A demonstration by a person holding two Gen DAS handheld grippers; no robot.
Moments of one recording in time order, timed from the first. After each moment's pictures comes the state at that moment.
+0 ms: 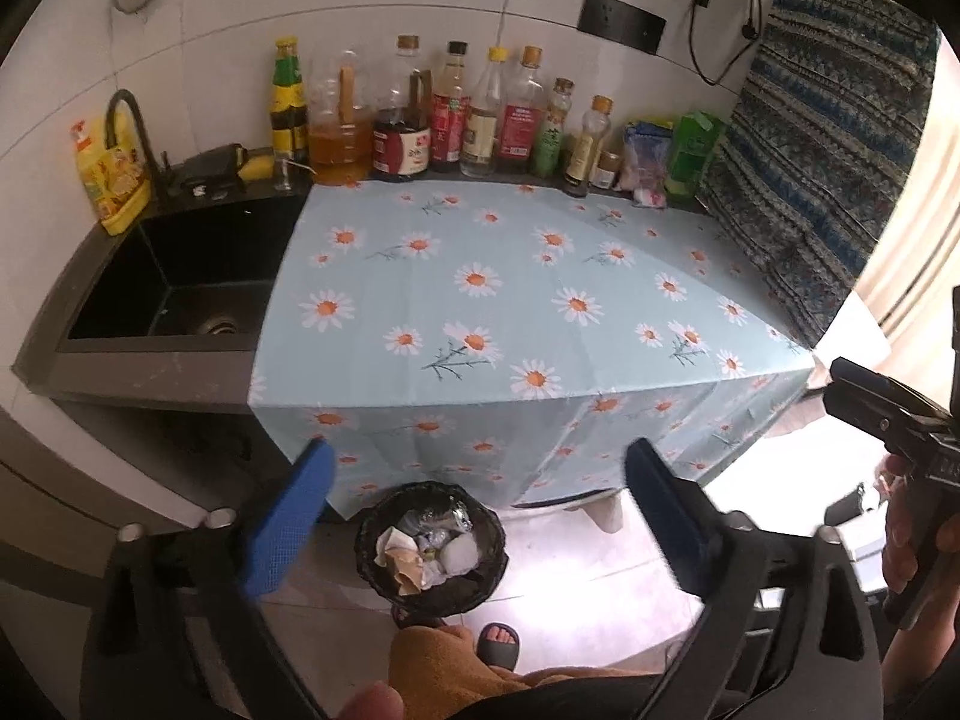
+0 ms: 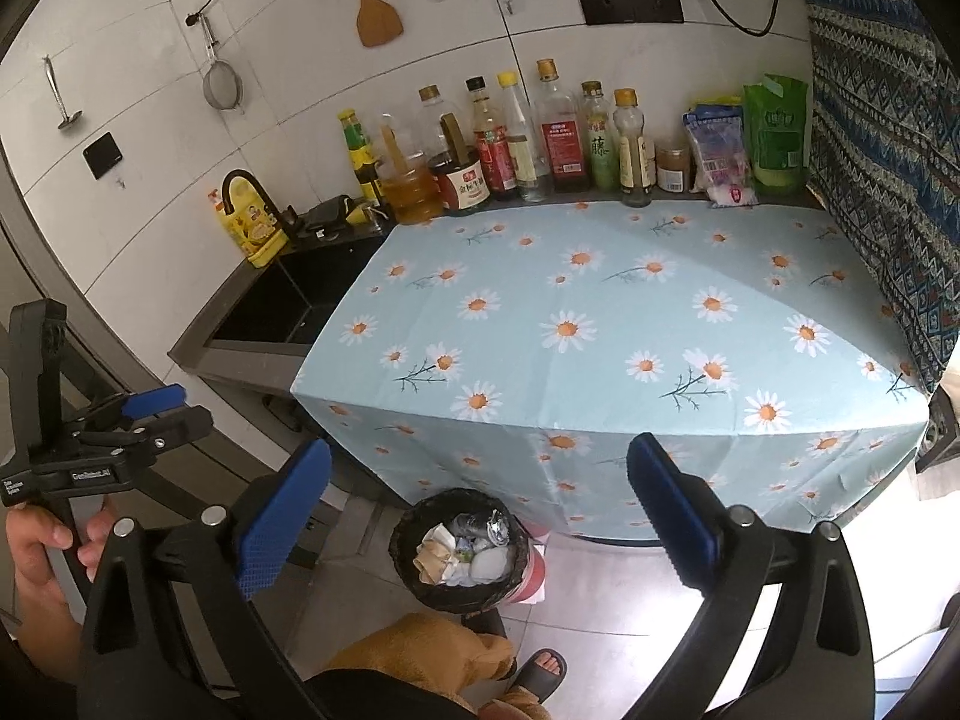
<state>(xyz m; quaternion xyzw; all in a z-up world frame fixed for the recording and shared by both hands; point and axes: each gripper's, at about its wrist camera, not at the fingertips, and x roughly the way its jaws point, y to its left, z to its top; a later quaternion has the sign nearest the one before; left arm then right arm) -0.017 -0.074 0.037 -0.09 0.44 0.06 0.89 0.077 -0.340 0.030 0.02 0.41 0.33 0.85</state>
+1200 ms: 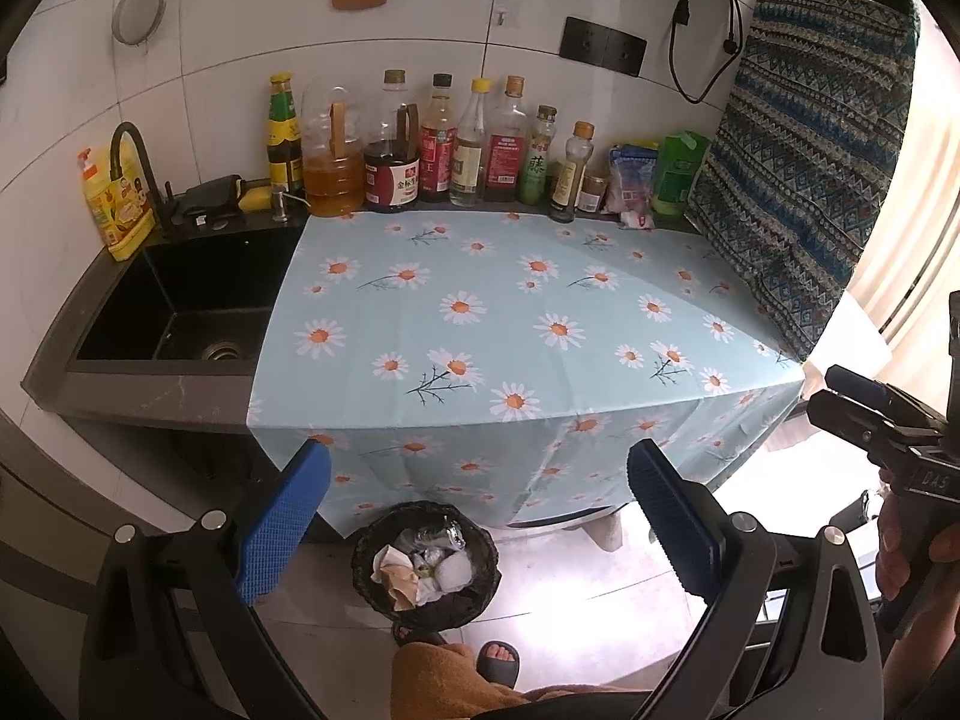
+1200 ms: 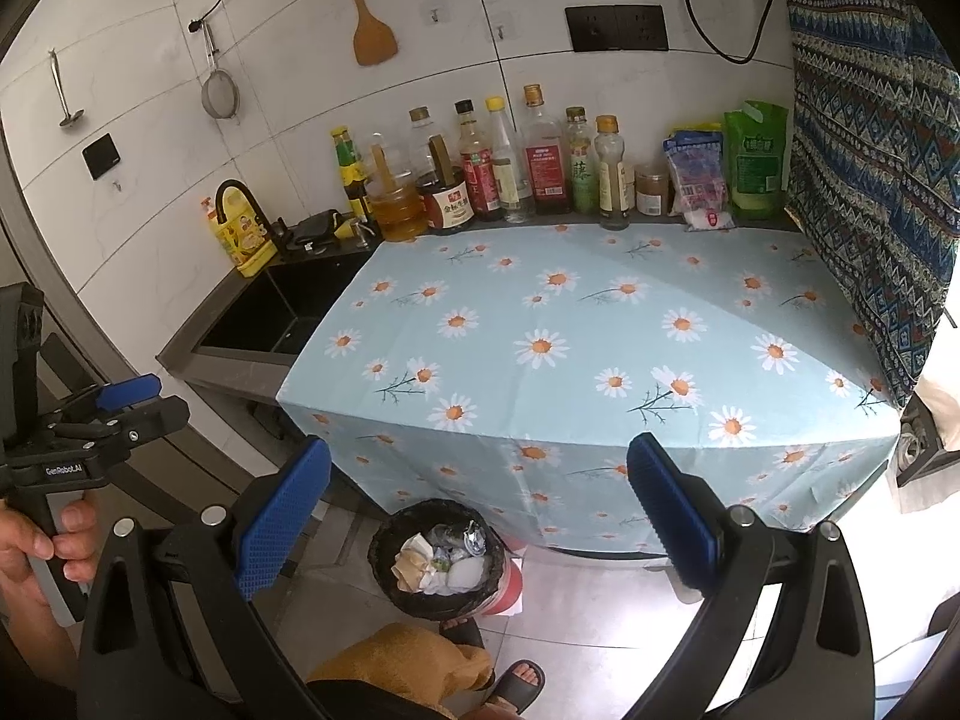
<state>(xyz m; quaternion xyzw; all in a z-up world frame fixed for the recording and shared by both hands) -0.025 -0.097 0.056 -0.08 0.41 0.05 0.91 0.069 -0.358 0.042 0.00 0.39 0.32 0.86</state>
